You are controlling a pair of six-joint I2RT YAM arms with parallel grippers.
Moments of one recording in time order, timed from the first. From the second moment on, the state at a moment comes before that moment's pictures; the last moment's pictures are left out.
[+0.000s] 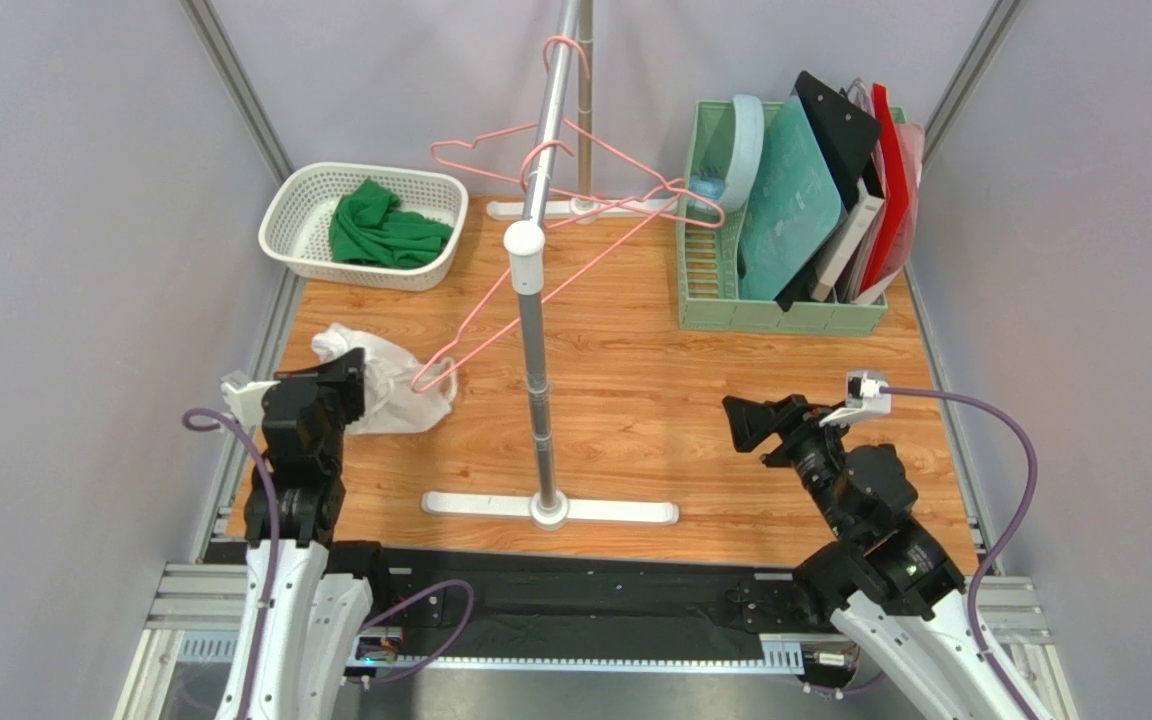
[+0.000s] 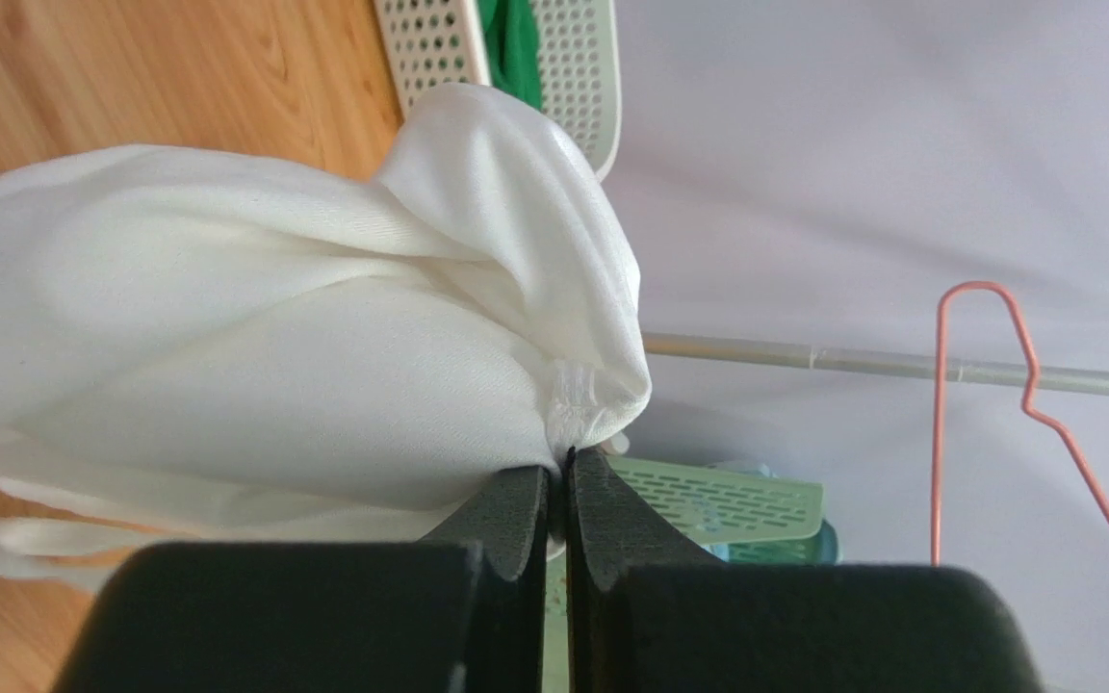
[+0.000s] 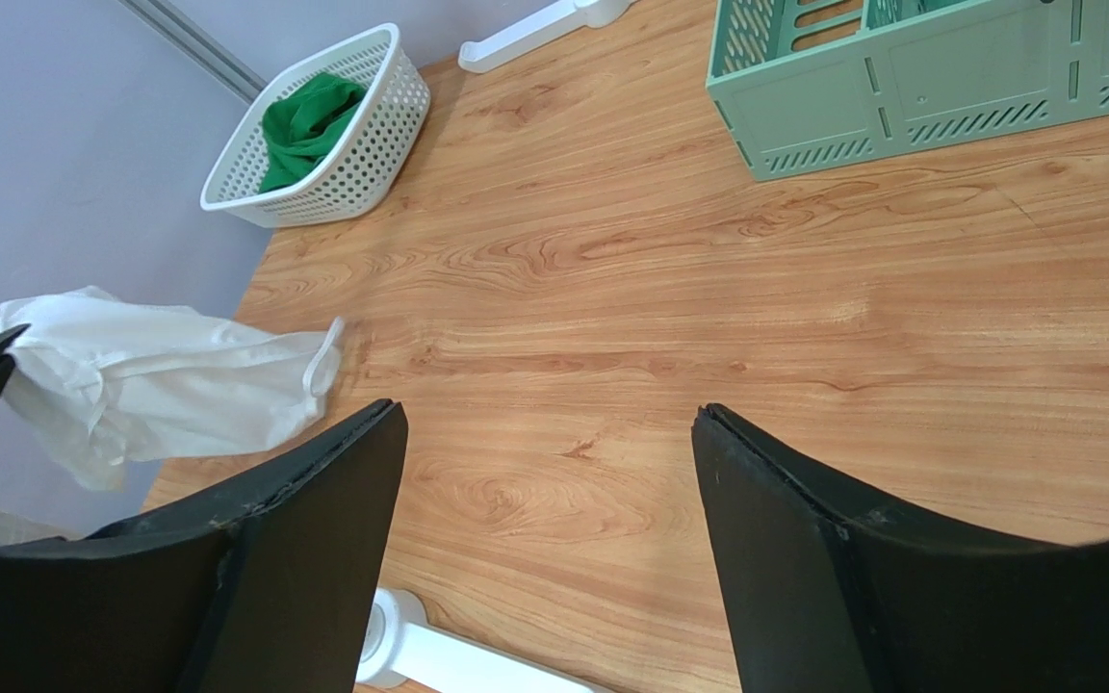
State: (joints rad) left arm 0.02 0.51 0.52 -0.31 -0.21 -1.41; right arm 0.57 0.20 0.41 -0.32 0.23 0.62
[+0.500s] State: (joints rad) left arm 0.03 1.27 1.50 -0.46 -0.05 -0.62; right arm 0.57 0.16 0.41 -0.34 0.23 0.61
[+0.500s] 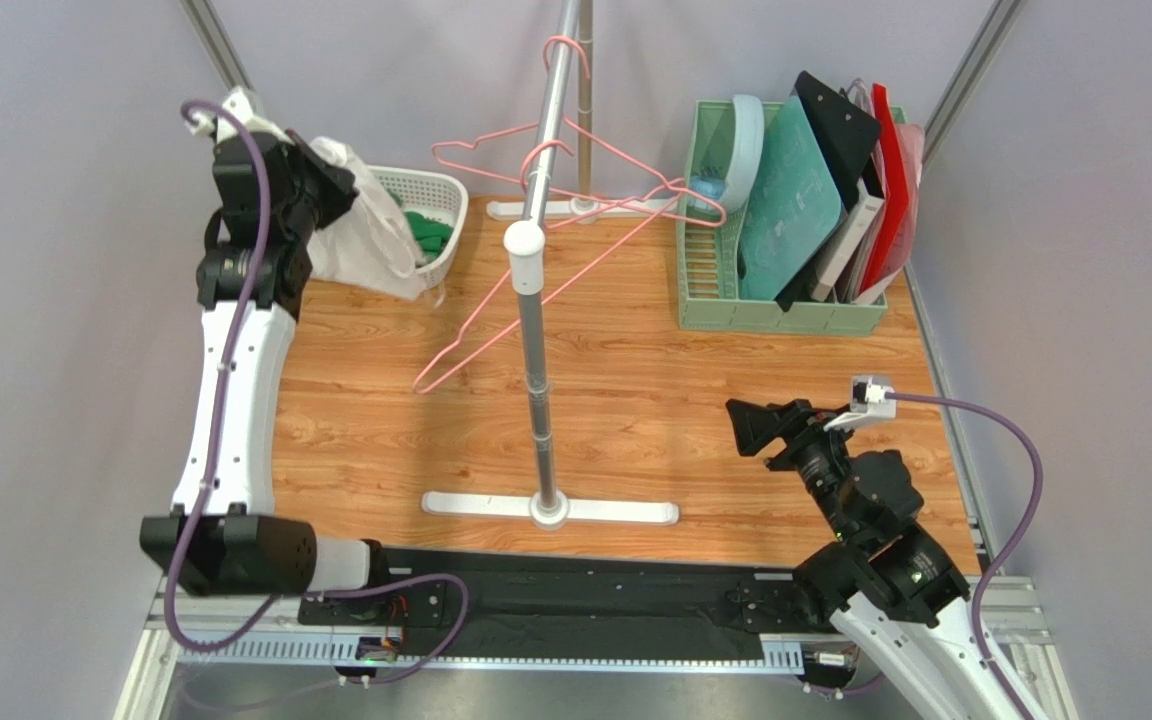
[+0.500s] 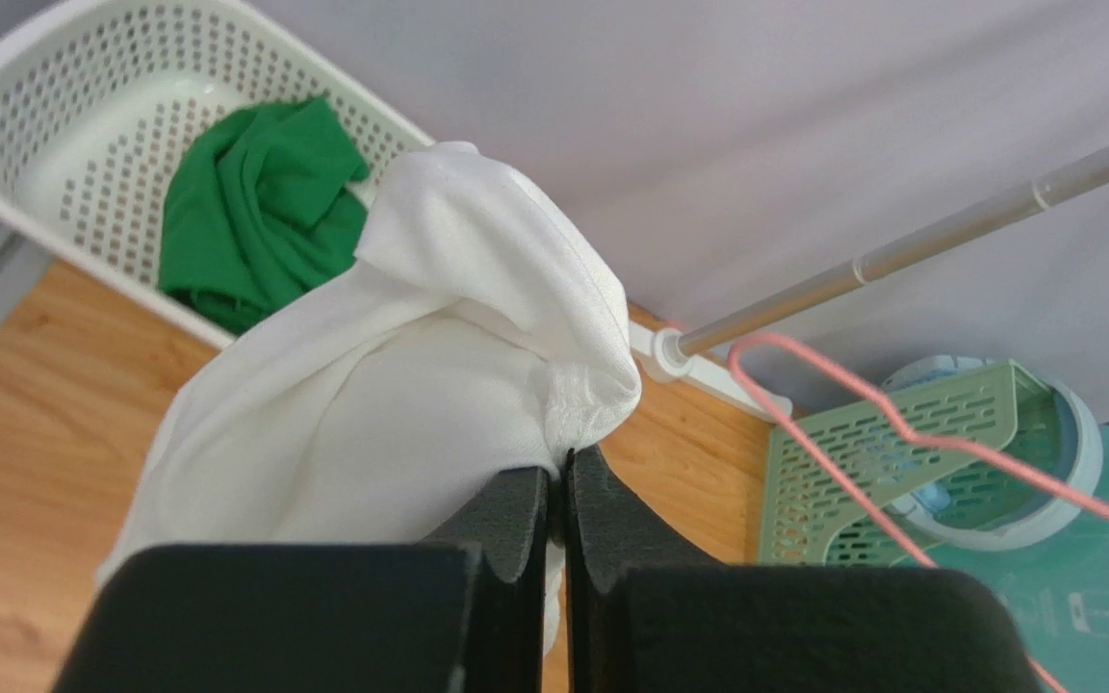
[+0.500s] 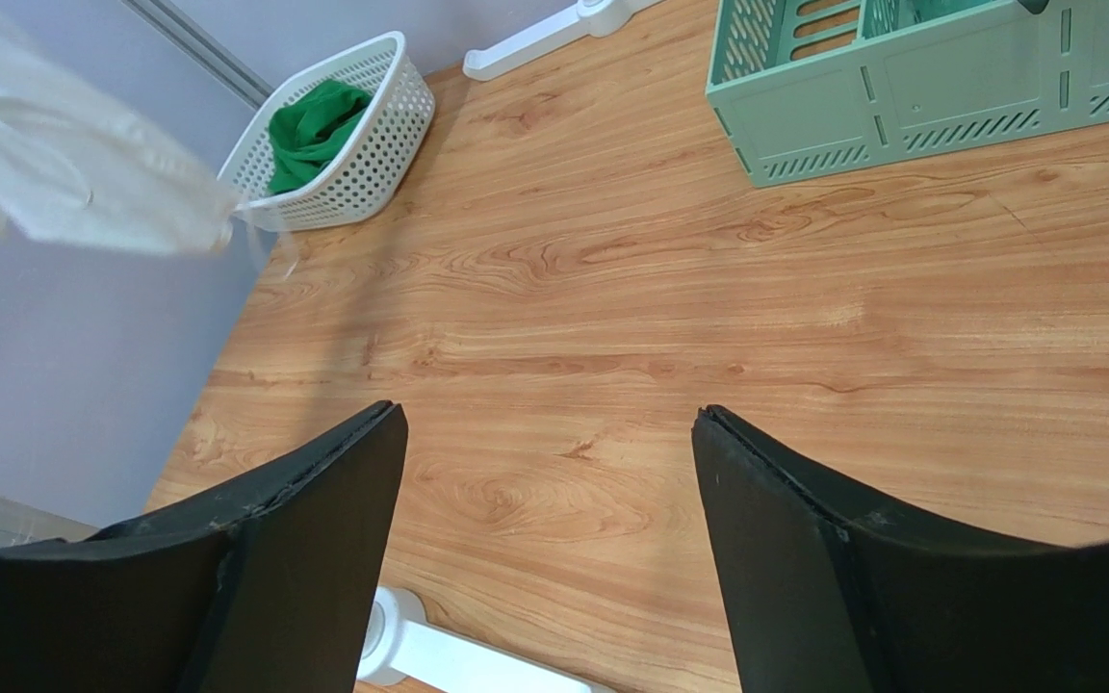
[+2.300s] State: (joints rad) left arm 0.08 2.35 2.29 -0.60 -0.19 0.00; right arm 0.57 0.17 0.49 -0.41 0.28 0.49
